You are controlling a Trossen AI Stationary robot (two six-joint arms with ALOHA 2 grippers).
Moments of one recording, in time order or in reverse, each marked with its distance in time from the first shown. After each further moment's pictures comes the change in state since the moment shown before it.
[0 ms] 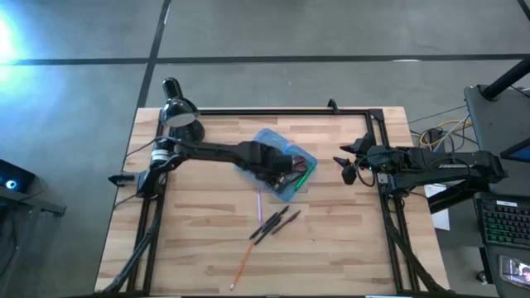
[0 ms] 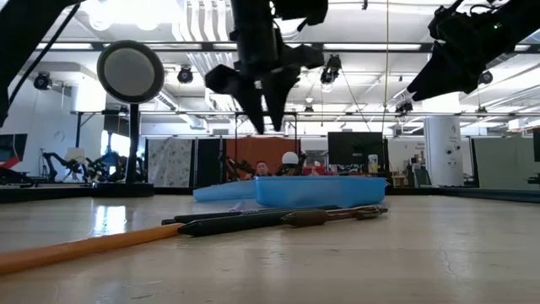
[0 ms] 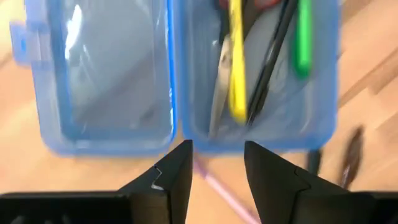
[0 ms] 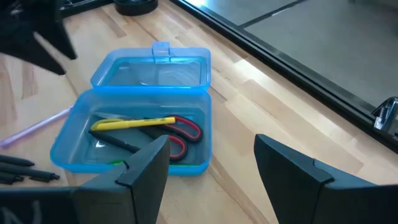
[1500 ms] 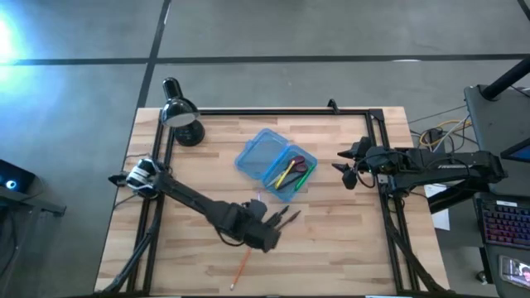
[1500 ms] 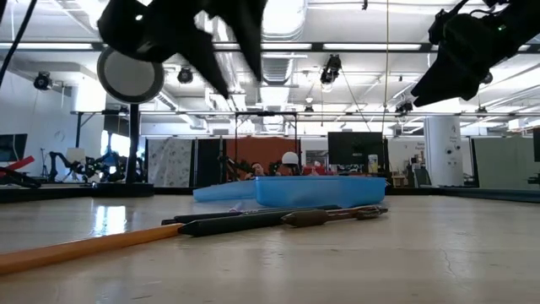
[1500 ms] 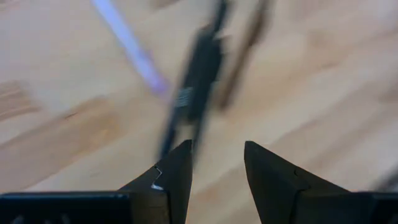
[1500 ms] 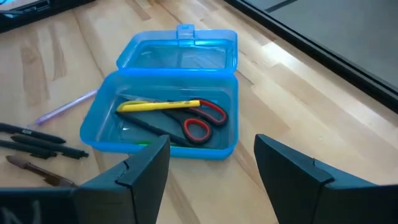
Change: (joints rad) left arm -0.439 -0.110 -0.217 0.264 -0.069 -0.650; right arm 0.000 0.001 -0.021 0.002 -0.115 0.019
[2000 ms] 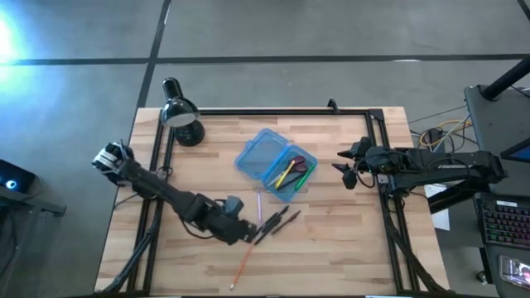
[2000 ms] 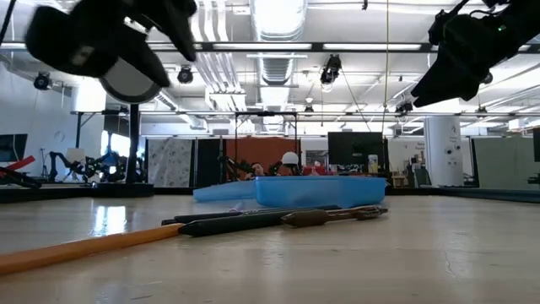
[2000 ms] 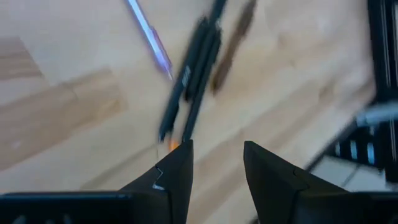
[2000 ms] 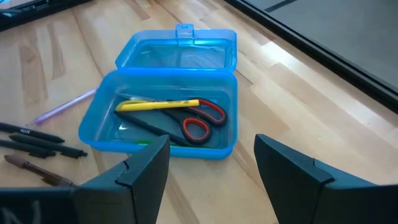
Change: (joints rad) left arm -0.060 -0.348 -0.479 0.346 0.013 -0.103; right arm 0.000 0.001 -0.002 -0.001 0.002 0.000
